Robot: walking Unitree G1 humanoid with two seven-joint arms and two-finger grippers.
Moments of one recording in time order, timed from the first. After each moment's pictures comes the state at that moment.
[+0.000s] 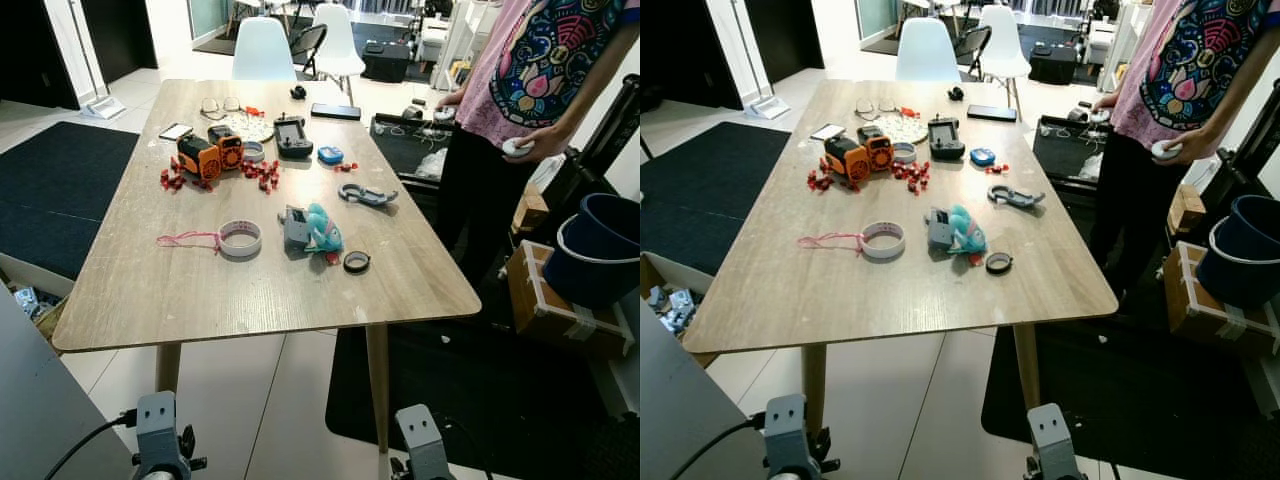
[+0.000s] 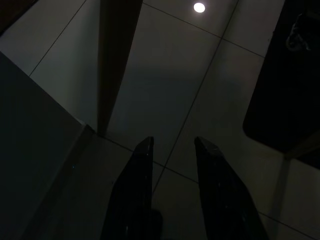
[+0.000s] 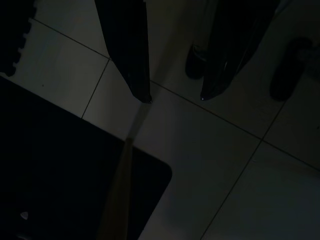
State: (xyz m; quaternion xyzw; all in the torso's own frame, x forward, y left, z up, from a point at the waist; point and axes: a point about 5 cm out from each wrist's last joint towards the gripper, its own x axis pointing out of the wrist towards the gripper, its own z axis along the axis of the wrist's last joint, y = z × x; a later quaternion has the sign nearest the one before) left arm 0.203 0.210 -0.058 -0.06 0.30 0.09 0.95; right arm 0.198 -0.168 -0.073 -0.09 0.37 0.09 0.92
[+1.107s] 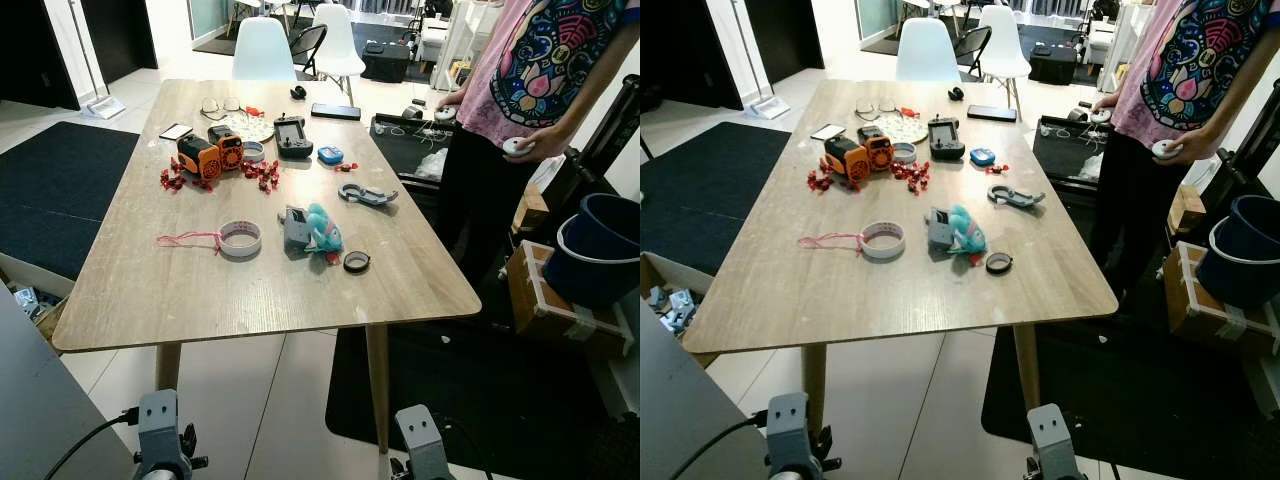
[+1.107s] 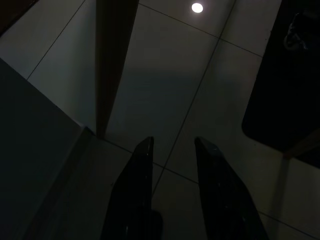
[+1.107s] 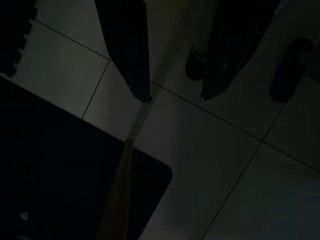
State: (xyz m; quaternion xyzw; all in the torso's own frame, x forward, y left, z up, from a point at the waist) left arm 0.204 0.208 -0.058 -0.05 0.30 0.08 0.95; right arm 0.196 -0.168 -0.074 -0.09 0.37 0.09 0.92
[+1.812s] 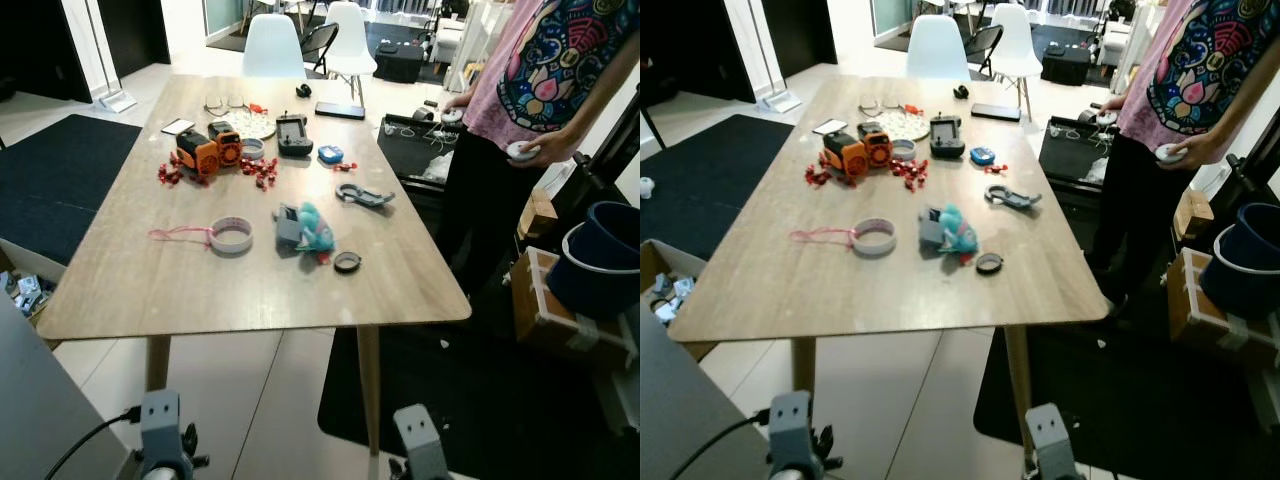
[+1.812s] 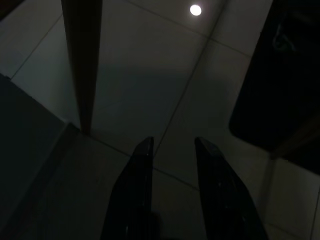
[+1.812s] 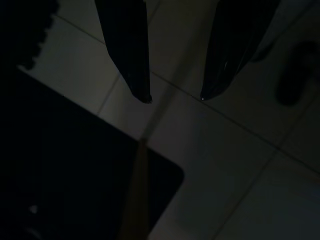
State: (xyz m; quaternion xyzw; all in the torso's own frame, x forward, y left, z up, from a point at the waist) left arm 0.202 0.210 -0.059 -0.04 0.30 0.08 0.95; right arm 0.195 -0.166 -0.074 -0.09 0.37 0.09 0.92
